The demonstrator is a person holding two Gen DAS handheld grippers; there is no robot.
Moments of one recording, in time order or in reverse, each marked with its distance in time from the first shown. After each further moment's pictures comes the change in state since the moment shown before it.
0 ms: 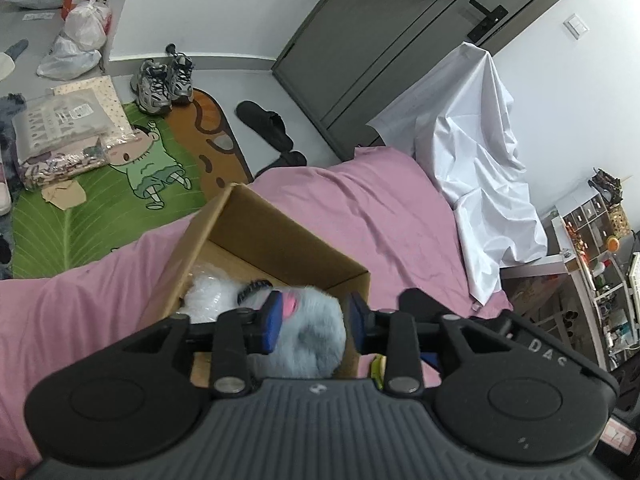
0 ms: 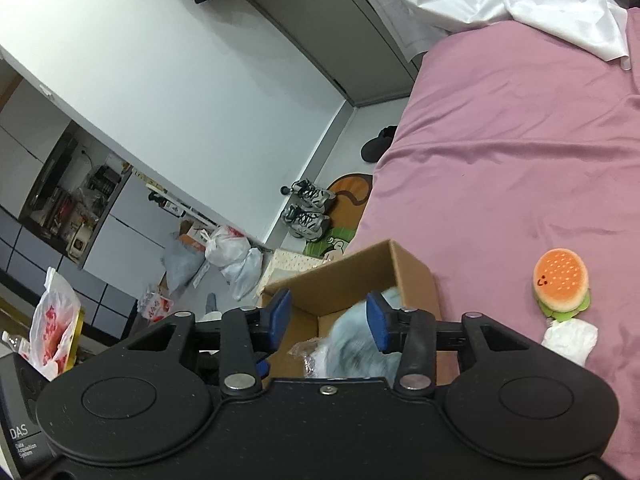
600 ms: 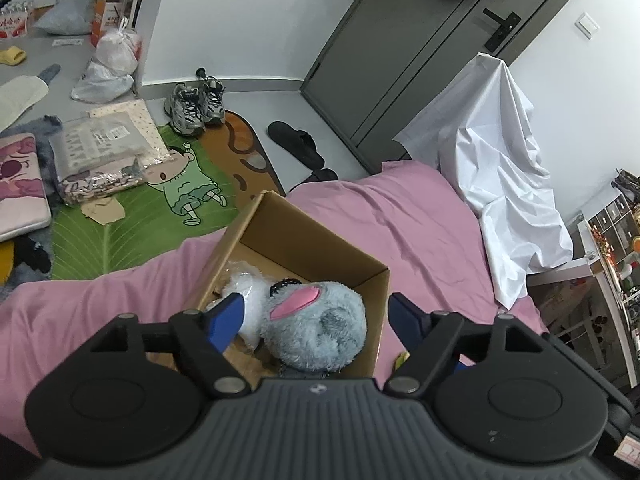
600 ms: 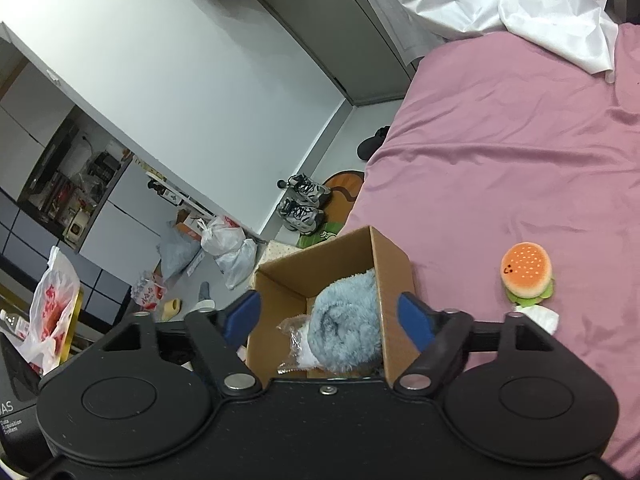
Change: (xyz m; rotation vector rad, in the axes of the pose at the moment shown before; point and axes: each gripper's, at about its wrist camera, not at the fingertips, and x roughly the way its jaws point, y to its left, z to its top) left arm -0.033 -0.014 -0.014 0.021 -0.059 0.115; right arm -0.030 -0.002 -0.006 -0.051 0.016 -0.021
